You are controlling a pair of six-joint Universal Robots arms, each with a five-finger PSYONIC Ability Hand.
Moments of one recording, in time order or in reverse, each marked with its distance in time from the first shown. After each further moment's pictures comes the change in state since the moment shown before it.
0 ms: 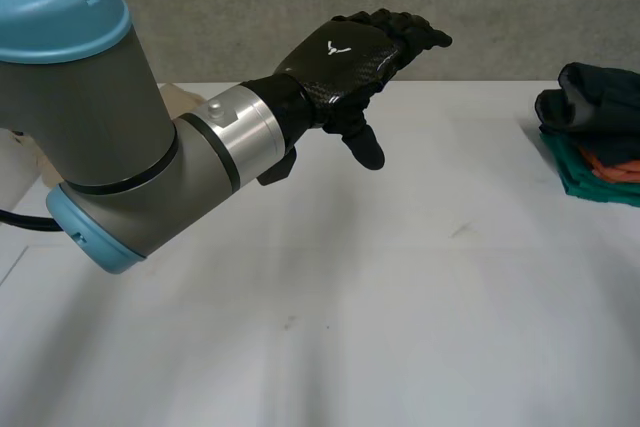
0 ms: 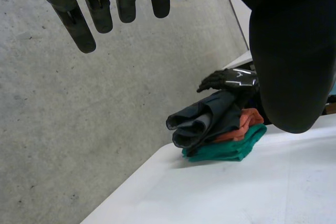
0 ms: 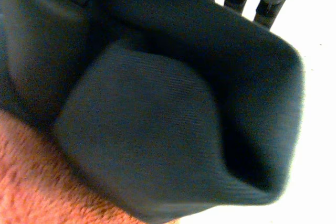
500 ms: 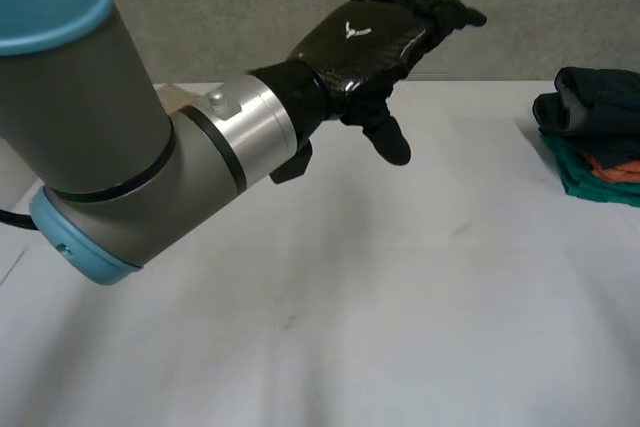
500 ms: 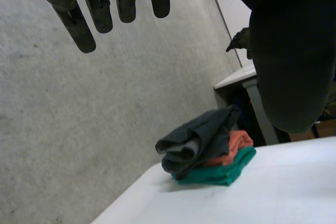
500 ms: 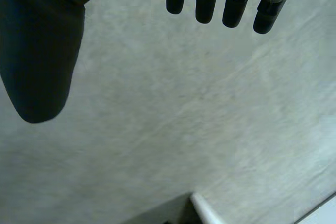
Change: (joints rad) left arm -0.043 0.052 0.000 0.003 -0.004 -0.054; right arm -0.160 -0.495 0.092 0.573 0.468 -0.436; left_hand 0.000 0.000 0.000 0.000 0.000; right_hand -0.003 -0.016 -0.026 -0.032 -0.024
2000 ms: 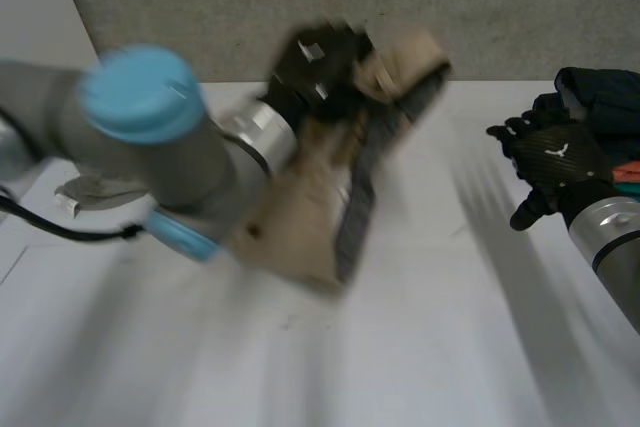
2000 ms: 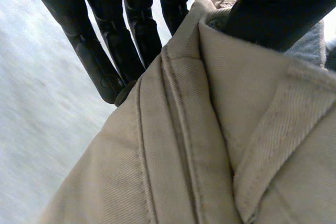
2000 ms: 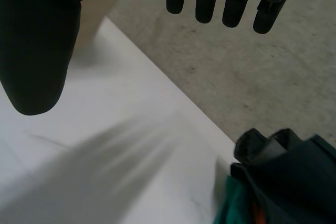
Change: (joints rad) left arm 0.030 -0.281 0.034 0.304 -0.237 -0.017; right arm 0.714 -0.302 0.664 0.047 0.048 0.061; left_hand 0.925 1.028 1.007 1.011 0.893; right_hand 0.000 0.000 0.000 0.000 0.000
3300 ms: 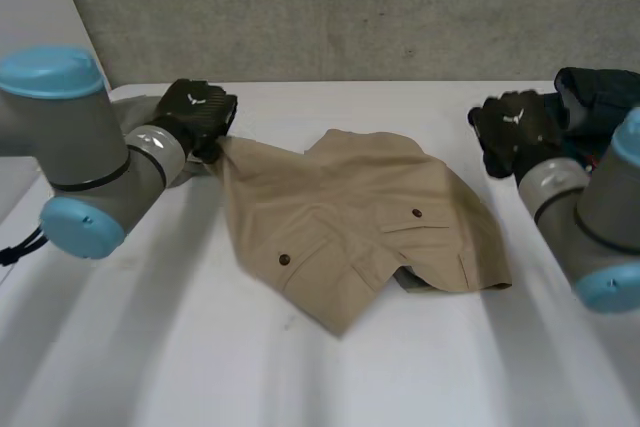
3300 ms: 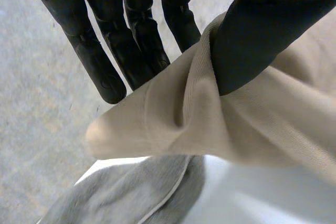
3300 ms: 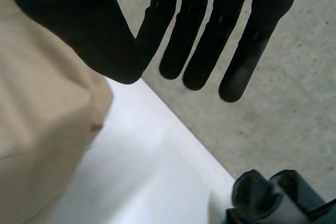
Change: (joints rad) left arm 0.285 0.084 -0.138 -0.268 -0.071 0.428; right arm 0.142 0.243 -0.319 0.006 0.121 -0.017; left_hand 0.085 0.001 0.019 -0.010 0.027; right_hand 0.820 0.868 0.876 0.882 0.858
